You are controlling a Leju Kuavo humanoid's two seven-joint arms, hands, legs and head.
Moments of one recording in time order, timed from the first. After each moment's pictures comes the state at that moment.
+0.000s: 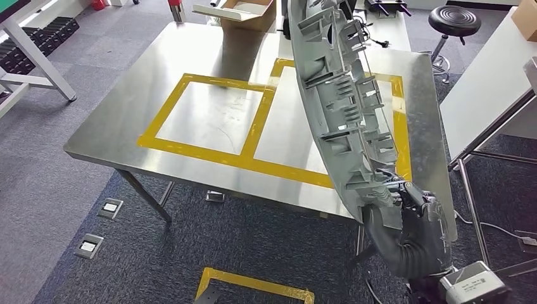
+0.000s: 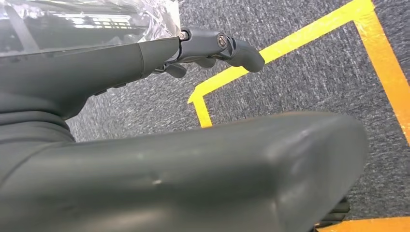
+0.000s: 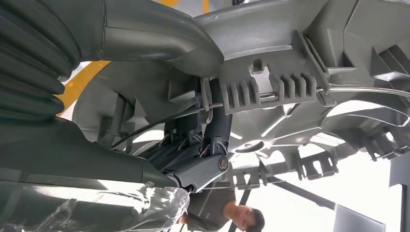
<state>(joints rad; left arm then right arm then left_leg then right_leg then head) -0.13 -0.02 -1.29 -0.32 0.78 0.37 0.05 -0.14 -0.40 0.77 -2.06 -0.07 -0.34 -0.10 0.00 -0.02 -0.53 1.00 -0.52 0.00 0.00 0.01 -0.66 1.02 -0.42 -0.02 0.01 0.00</state>
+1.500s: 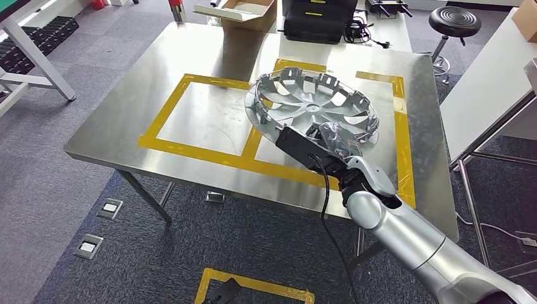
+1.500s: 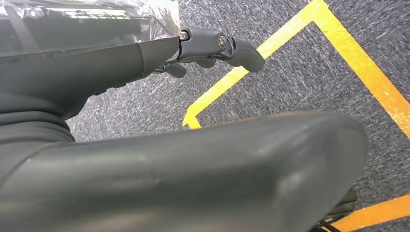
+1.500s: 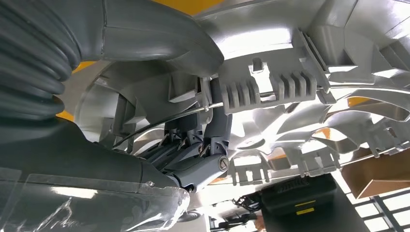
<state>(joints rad) -0.21 -0.06 -1.31 -0.32 0.56 0.30 0.18 -0.85 -0.12 1.17 -1.12 0.16 -0.12 0.42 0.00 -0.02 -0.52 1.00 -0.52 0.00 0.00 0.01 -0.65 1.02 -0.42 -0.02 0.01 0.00</state>
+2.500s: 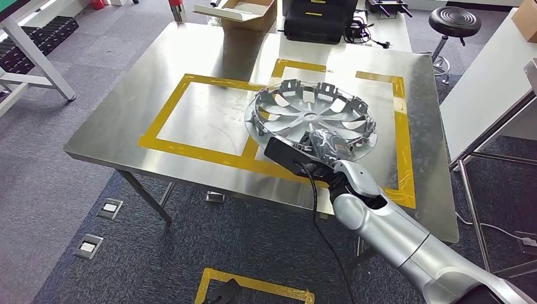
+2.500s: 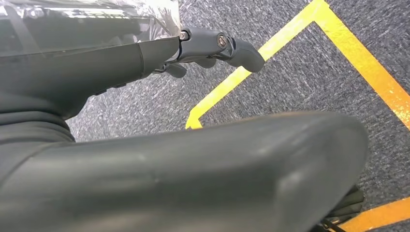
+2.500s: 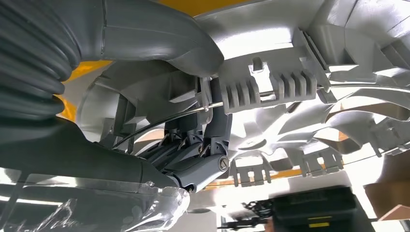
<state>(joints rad) -0.21 -0.06 -1.29 -0.31 0.52 0.28 0.19 -0.87 -0.06 1.23 -1.01 0.23 -0.11 0.48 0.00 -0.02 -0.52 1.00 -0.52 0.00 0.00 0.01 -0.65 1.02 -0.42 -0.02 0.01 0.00</state>
